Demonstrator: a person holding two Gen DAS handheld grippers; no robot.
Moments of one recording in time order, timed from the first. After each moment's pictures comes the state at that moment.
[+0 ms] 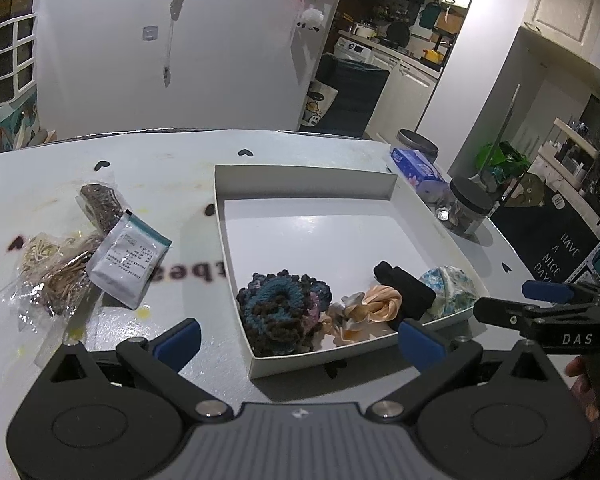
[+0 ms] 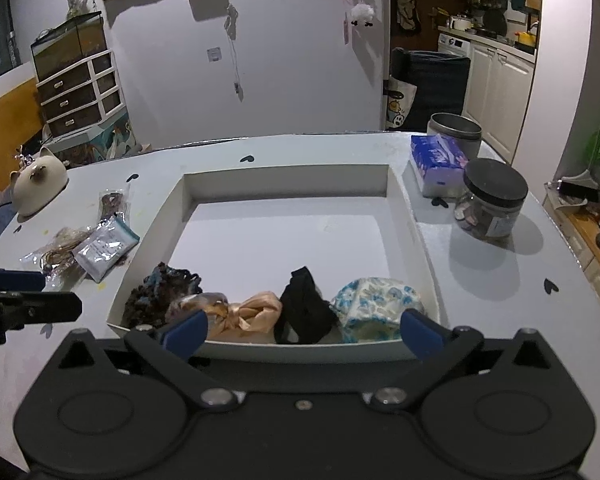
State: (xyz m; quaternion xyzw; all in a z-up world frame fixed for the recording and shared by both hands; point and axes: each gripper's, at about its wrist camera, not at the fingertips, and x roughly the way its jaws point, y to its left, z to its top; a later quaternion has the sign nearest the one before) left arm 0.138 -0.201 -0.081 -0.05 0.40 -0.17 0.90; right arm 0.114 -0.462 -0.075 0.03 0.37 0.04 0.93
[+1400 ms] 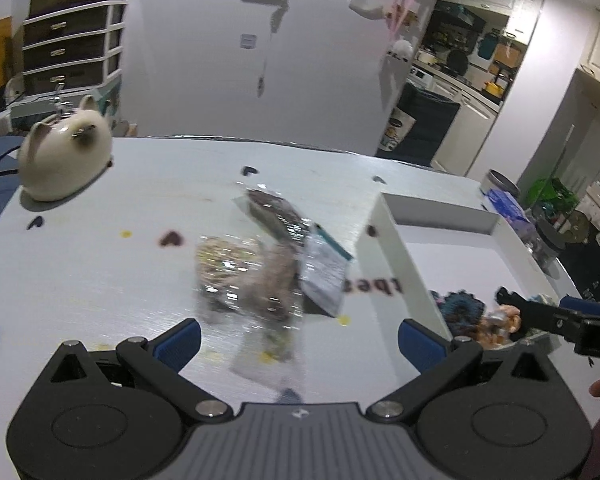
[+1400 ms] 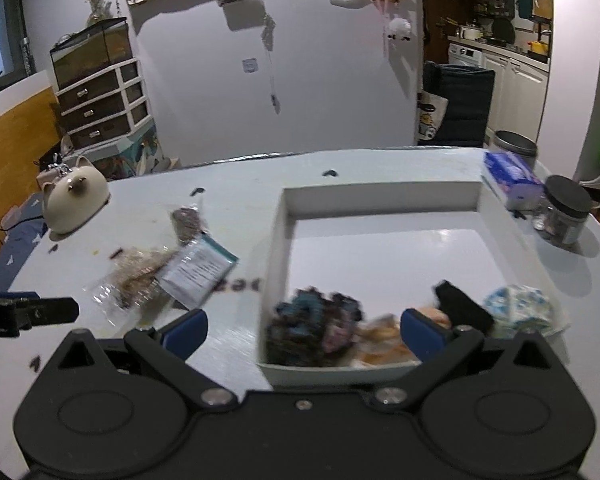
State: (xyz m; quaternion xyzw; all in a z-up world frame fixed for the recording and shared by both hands) left arm 0.147 -0.007 -0.077 -0.07 0.39 -0.10 0.91; right arm 0.118 -0.310 -0.062 0.05 0.35 0.04 0.93
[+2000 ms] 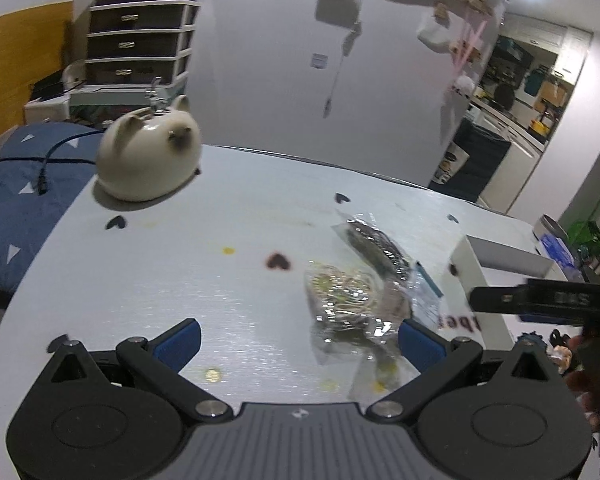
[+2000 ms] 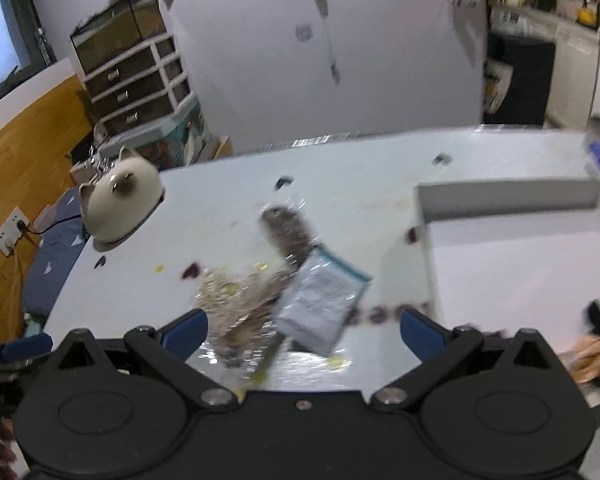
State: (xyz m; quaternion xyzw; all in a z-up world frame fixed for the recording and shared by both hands) left arm 0.156 0.089 -0.080 -0.10 0.37 -0.03 0.92; right arm 0.210 -0.188 -0.067 0.08 0.40 0.10 0.91
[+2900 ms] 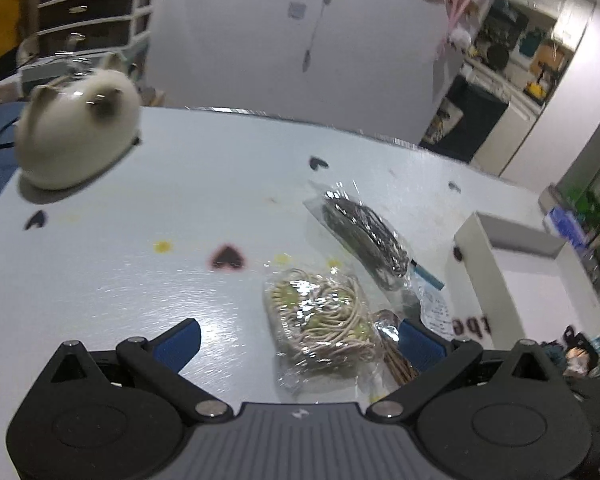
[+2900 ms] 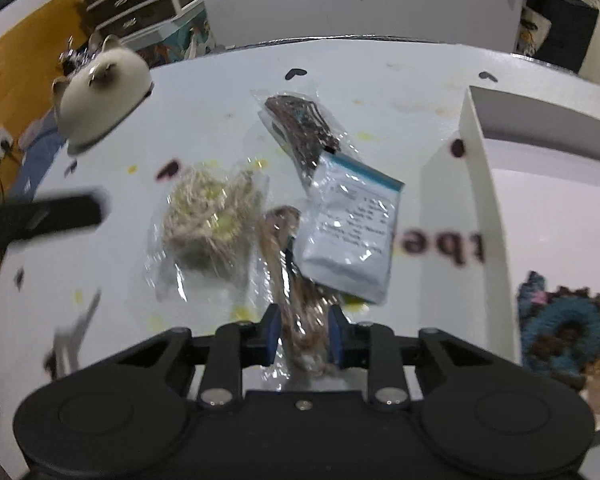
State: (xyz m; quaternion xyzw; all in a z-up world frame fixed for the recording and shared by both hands) left arm 0.256 0.041 -0.125 -0.08 0.44 -0.07 0.89; right arm 0.241 -0.154 -0.146 0.03 0.50 0.12 0.86
